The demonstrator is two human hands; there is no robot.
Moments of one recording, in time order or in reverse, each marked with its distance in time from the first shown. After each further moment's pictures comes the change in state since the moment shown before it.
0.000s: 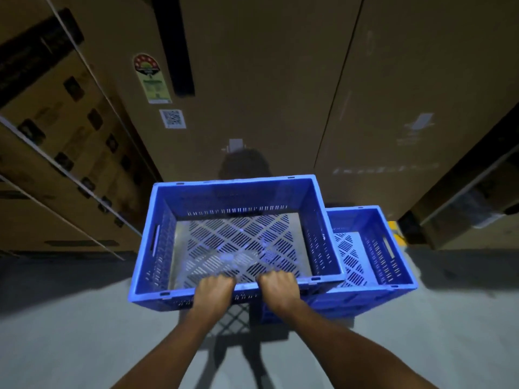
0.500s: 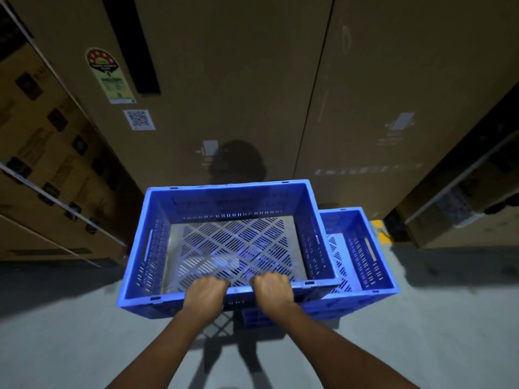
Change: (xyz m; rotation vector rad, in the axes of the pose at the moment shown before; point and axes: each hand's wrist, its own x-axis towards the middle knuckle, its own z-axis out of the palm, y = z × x) left_hand 0.039 0.038 -0.014 0.006 -0.030 0.082; right_hand 0.007 0.056 0.004 0.001 -0.021 0.055
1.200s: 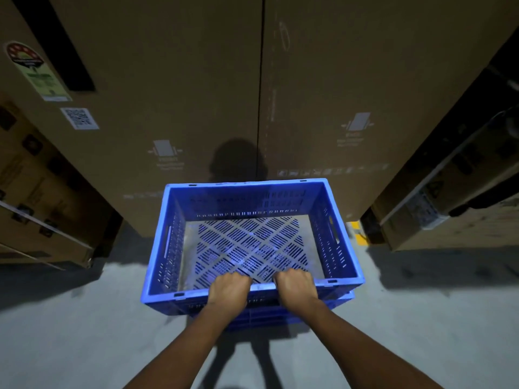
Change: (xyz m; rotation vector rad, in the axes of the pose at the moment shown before) left_hand 0.052 0.180 -0.049 -0.066 0.031 0.055; right_hand -0.040 0.188 0.004 -0.050 -0.040 0.082
